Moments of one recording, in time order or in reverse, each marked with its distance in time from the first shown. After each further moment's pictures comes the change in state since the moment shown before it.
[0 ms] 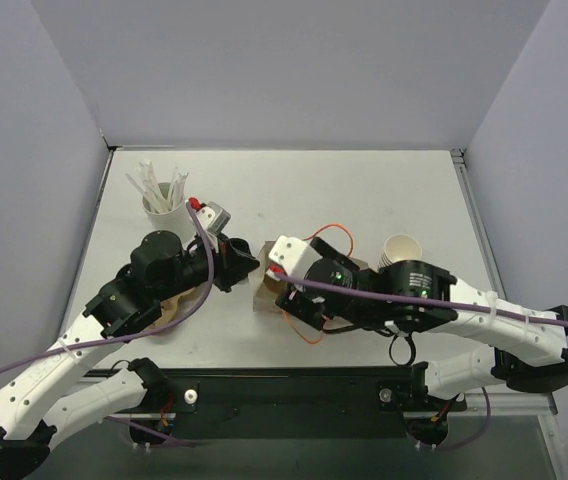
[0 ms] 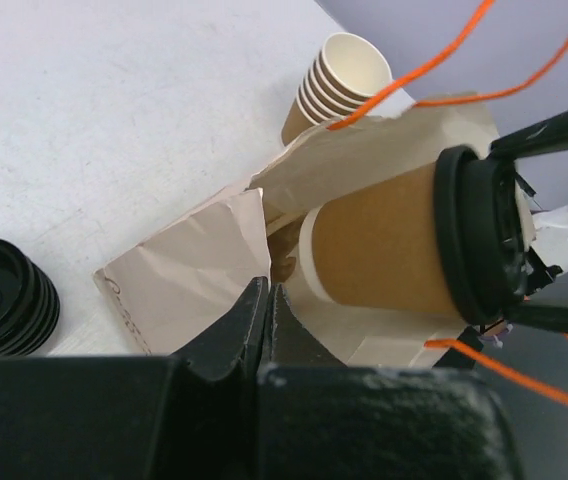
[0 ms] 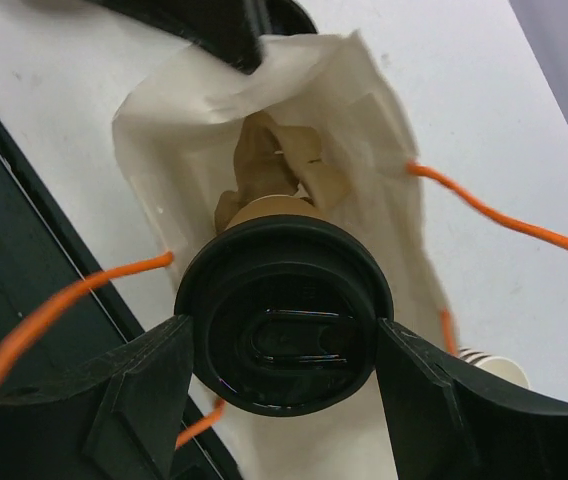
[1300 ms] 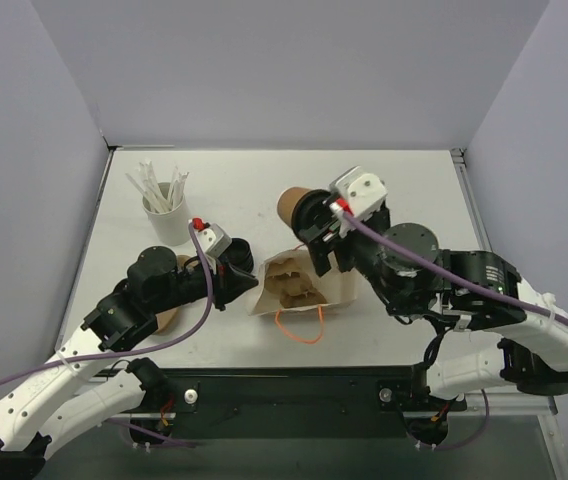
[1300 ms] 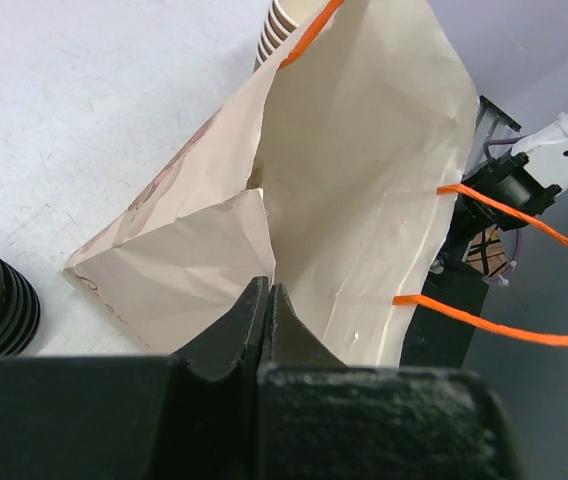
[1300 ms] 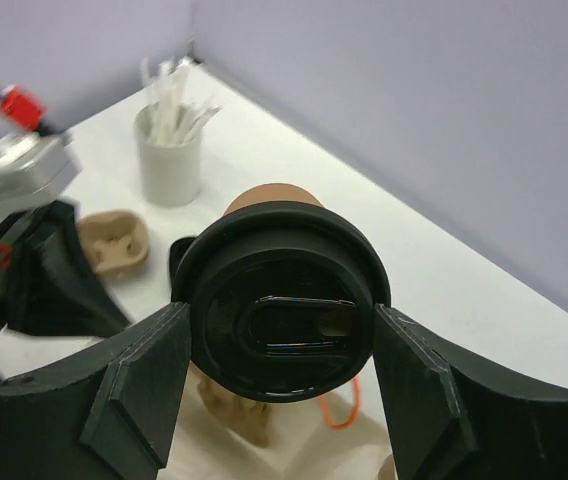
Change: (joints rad) left arm 0.000 -0.121 -0.172 0.081 0.147 0.090; right arm 0.094 -0.050 0.142 0.307 0.314 -0.056
